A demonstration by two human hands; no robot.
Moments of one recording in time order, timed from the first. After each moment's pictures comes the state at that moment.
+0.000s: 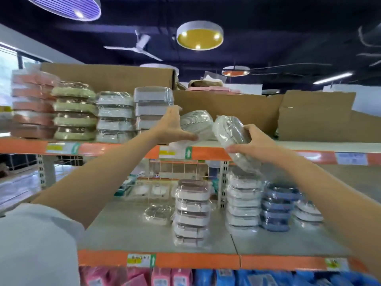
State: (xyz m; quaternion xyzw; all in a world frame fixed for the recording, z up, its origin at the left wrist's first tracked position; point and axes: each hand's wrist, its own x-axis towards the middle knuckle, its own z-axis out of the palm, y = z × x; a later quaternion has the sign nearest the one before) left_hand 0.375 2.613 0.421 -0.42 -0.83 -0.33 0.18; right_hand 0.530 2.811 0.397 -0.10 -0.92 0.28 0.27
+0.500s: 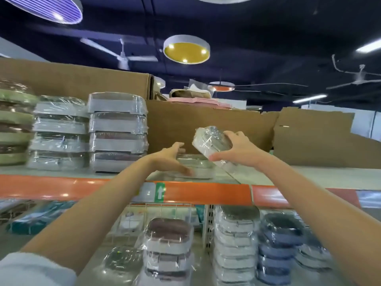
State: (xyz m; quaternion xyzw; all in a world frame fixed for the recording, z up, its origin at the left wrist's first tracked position) left_hand 0.258 2.727 0.404 -0.43 -0.85 -0.31 -0.02; right_hand 0.402 2.897 0.433 -0.12 -0.94 0.19 0.24
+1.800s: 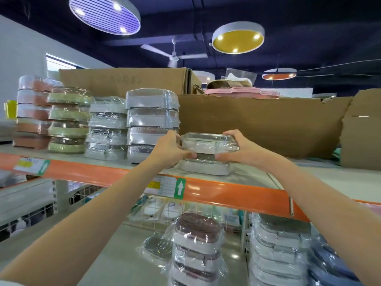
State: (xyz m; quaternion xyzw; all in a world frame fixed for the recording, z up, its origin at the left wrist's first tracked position) left_hand 0.276 2.687 0.401 -0.22 -0.85 -0.44 0.17; right_hand 0.321 2.906 0.409 0.09 -0.91 0.38 0.14
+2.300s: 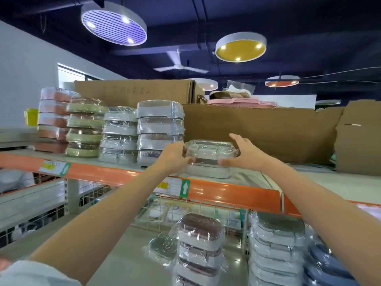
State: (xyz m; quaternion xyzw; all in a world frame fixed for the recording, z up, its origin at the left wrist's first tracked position) left_hand 0.294 2.683 0.401 -0.23 -0.89 -0.32 0.22; right_hand 0.350 2.897 0.419 0.06 -0.95 0.25 0.18
